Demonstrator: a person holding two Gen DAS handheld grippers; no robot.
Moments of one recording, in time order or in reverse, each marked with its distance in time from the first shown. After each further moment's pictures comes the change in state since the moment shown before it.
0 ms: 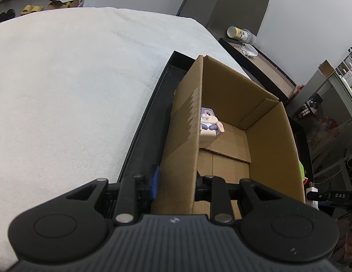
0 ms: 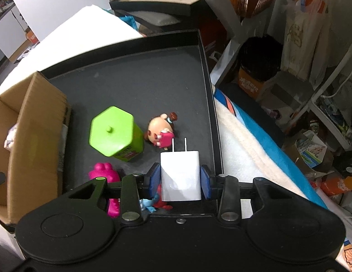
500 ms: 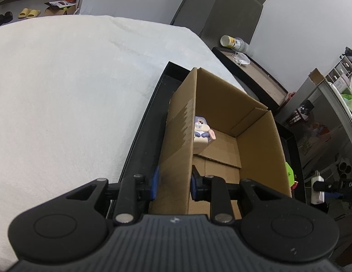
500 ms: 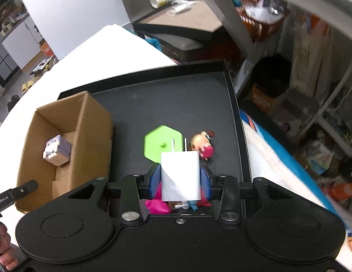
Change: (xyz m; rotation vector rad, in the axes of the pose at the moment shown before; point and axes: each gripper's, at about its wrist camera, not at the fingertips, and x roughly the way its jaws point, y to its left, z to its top) left arm -0.020 0.002 -0.001 -0.002 -0.044 -0.042; right arm -0.053 0.044 0.006 -0.009 -0.081 0.056
